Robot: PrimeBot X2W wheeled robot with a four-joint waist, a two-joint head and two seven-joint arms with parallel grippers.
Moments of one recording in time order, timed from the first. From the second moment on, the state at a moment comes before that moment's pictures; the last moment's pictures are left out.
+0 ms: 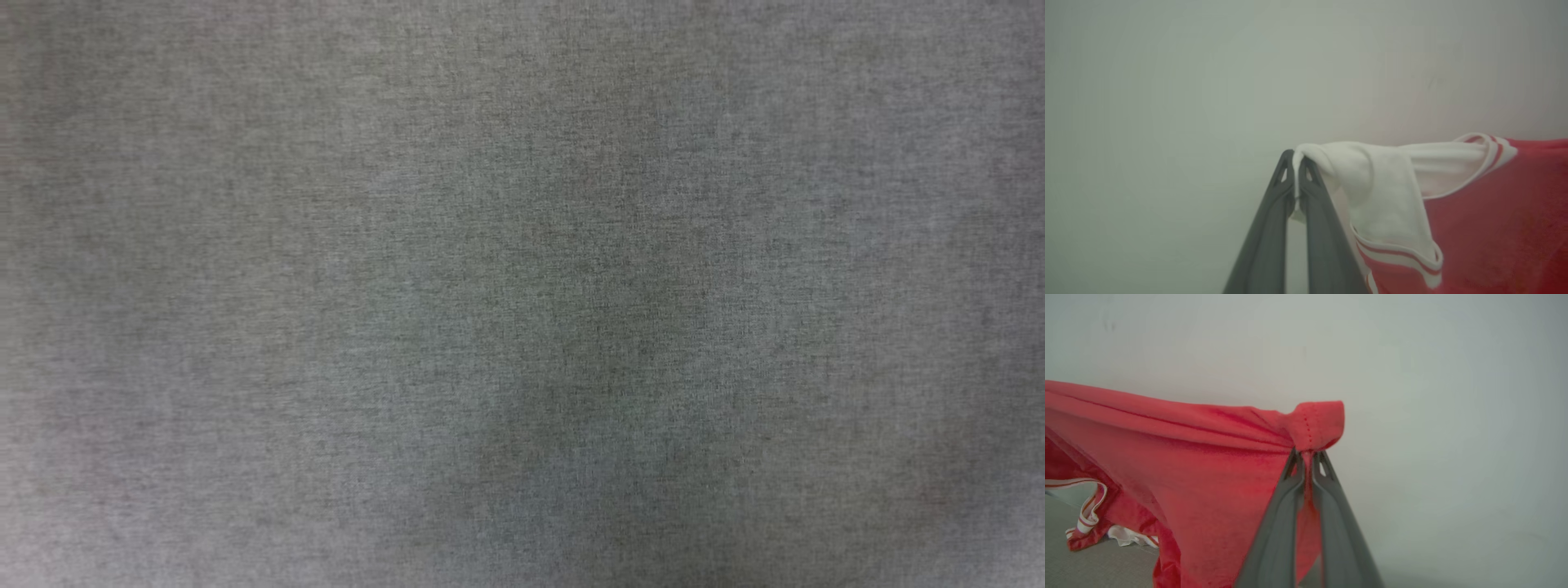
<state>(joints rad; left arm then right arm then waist) -1.57 0.52 -0.33 0.69 -0.56 -0.01 -0.21 -1.60 -0.32 0.21 0.64 0.35 0.13 0.12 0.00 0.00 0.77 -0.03</state>
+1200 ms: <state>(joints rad) 0.10 0.48 -0.28 0.06 -0.70 0.25 -0.15 -0.04 -0.33 0.08 0.18 0.49 0.13 0.21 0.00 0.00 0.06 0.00</state>
